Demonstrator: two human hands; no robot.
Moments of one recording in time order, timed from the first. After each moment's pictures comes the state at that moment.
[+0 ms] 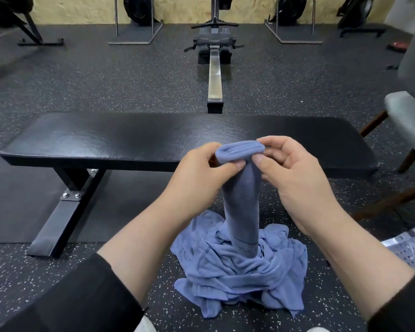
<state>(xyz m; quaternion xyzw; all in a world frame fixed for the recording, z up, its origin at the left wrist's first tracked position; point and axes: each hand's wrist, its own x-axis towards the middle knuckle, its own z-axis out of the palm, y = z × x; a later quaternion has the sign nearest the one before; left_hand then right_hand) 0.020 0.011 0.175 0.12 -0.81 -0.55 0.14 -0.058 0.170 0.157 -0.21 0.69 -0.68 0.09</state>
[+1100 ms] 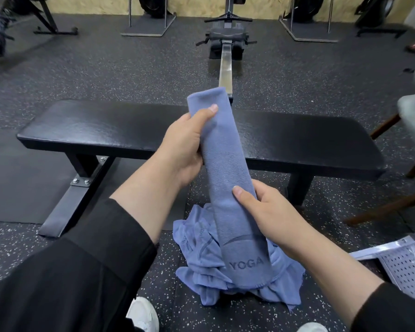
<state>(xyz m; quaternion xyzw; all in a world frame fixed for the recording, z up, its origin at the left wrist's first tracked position) -0.006 -0.023 0.180 0.19 -0.52 -0.82 0.16 -0.016 0.165 0.128 -0.22 0.77 -0.54 0.27</state>
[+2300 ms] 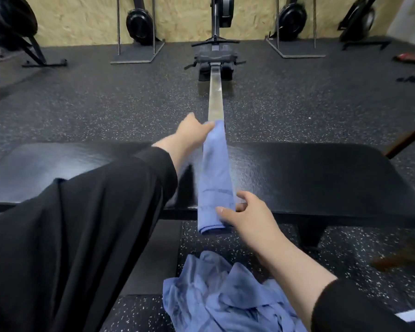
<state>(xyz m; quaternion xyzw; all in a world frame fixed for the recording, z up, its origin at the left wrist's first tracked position) -0.251 -0.128 0.142 0.28 -0.86 -0.43 0.06 -0.162 0.072 0.073 -0.10 0.82 -0.52 0.21</state>
